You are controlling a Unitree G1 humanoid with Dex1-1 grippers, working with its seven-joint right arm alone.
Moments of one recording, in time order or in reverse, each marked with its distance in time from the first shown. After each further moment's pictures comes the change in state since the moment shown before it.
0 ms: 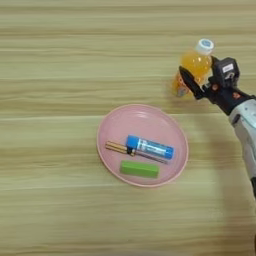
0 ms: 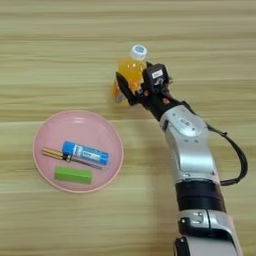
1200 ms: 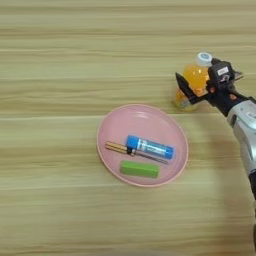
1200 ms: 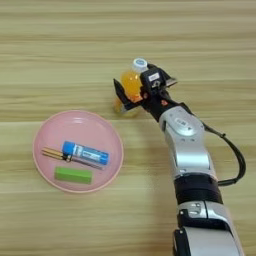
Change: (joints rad) arm -0.046 -0.005 0.006 0.146 -0.068 -0.069 -0.023
